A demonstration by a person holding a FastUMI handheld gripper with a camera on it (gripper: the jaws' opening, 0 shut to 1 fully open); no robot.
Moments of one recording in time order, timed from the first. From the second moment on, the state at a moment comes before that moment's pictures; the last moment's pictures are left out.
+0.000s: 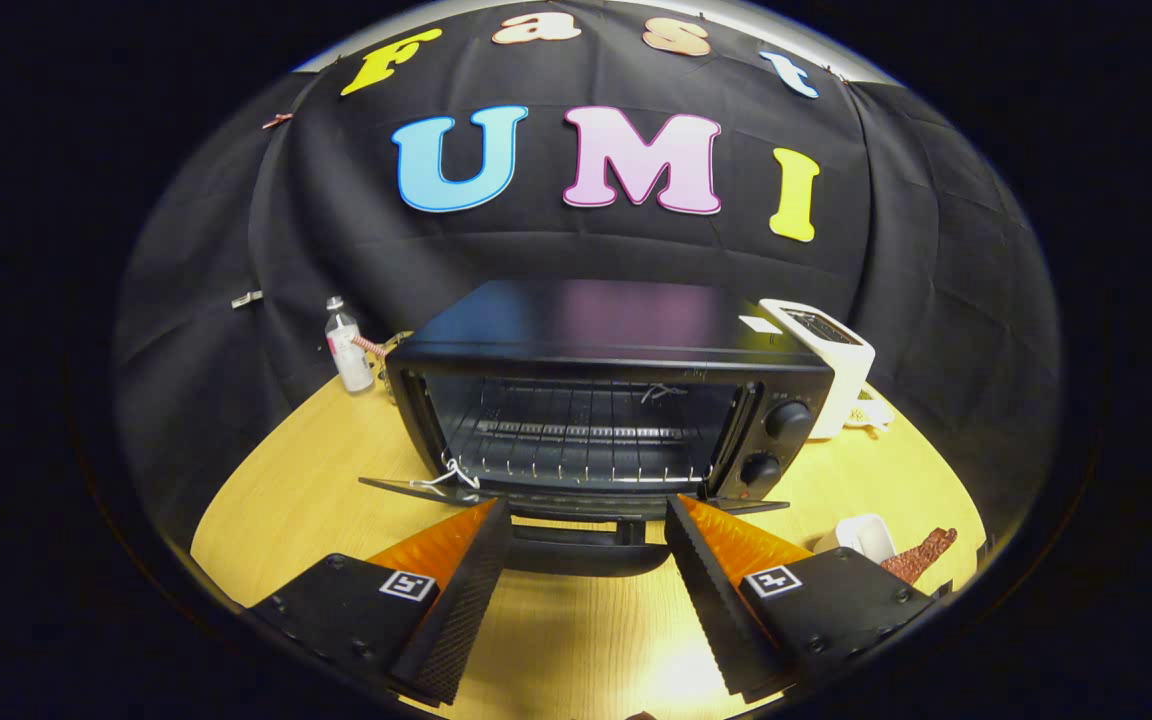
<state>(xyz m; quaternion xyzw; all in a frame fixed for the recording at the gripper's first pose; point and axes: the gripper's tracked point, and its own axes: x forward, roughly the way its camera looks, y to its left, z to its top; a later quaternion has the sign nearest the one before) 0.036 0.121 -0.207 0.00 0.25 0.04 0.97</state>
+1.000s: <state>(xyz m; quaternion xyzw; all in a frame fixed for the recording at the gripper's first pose) -0.042 0.085 -0.198 -0.02 0.27 0.12 0.96</state>
